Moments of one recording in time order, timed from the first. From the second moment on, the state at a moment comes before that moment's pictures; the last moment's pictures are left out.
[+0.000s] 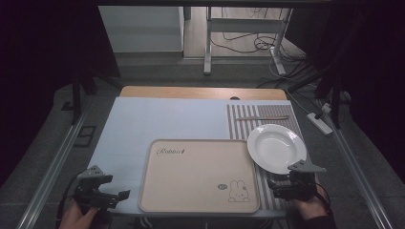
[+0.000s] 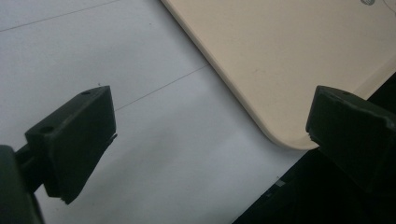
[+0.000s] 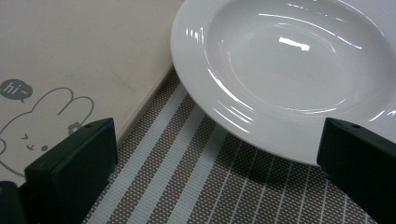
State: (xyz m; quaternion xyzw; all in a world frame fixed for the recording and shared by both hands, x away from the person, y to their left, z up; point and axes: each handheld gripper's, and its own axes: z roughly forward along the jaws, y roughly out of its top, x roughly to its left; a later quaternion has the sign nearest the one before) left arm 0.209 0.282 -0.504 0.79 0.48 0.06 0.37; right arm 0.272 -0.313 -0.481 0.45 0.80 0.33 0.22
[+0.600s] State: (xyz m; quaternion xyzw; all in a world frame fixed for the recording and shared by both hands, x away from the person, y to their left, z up) left arm 0.209 0.282 -0.504 0.79 0.48 0.06 0.37; right arm 0.273 -0.313 -0.481 0.45 0.80 0.33 0.22
